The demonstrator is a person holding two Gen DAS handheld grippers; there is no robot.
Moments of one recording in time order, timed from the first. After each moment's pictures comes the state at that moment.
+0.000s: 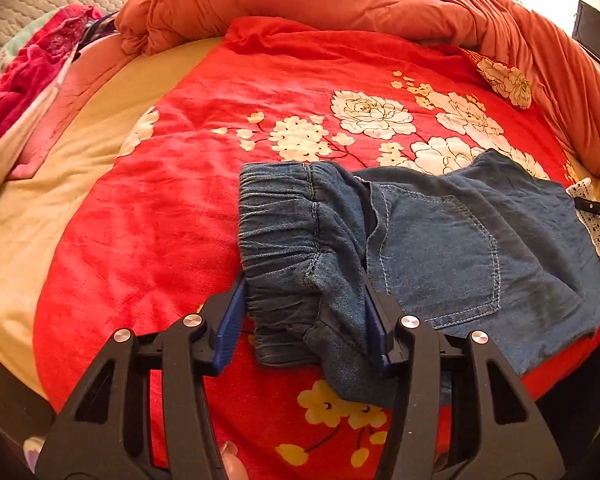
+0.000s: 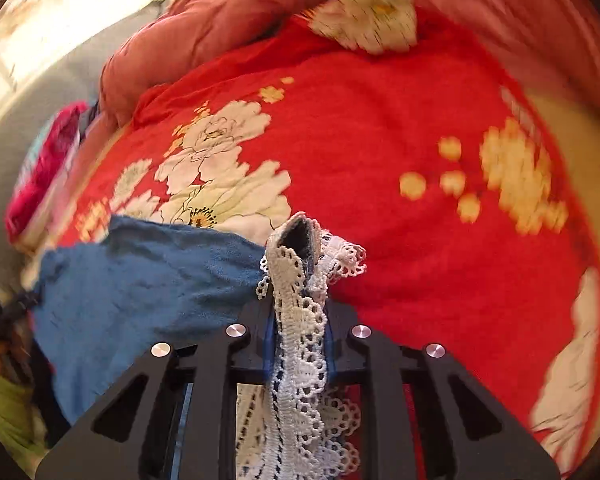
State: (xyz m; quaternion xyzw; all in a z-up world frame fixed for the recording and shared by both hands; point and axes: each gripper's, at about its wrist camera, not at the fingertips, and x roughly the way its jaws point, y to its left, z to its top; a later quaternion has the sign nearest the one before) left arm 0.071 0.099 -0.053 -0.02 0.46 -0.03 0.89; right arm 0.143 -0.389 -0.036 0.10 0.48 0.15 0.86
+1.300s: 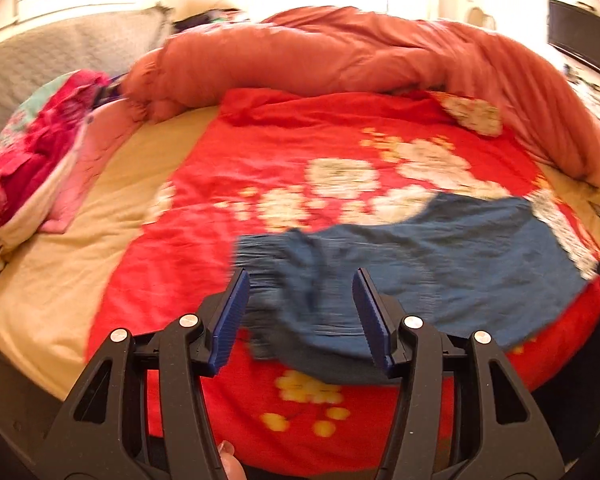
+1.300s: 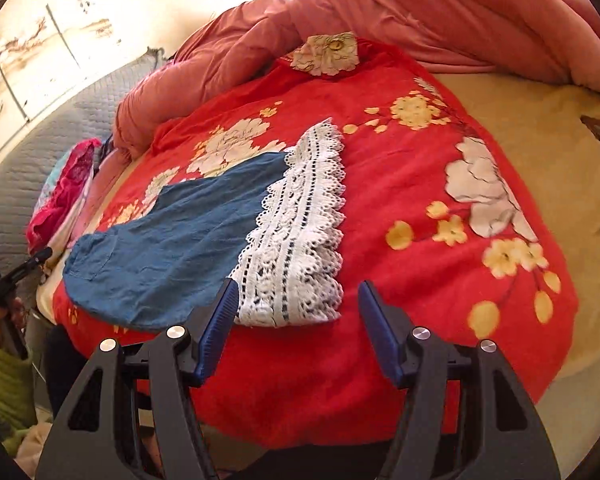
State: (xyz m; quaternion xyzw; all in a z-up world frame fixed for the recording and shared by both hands) left arm 0.026 0.062 0.020 0.03 0.37 -0.05 0.93; right arm -0.011 -0.414 -0.019 0.17 0.42 0.12 0.88
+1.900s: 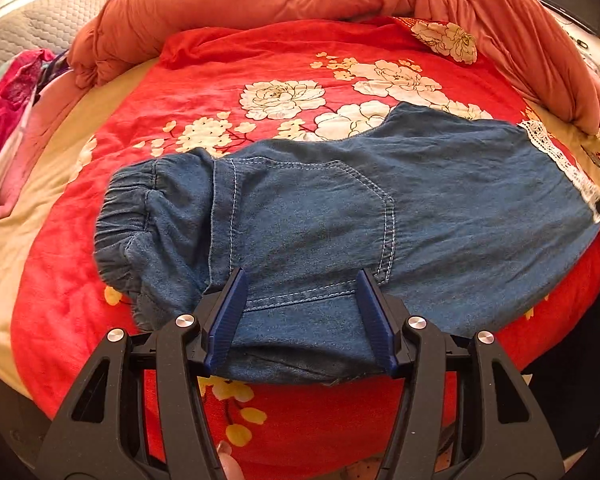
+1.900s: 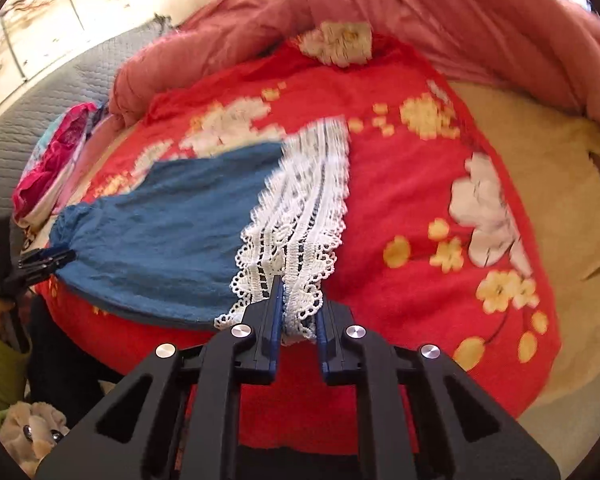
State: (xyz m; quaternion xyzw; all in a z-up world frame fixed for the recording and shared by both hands) left arm 0.045 0.021 -0.053 0.05 0.45 -0.09 0.89; right arm 0.004 -0.408 -0.023 0.10 0.47 0.12 0.87
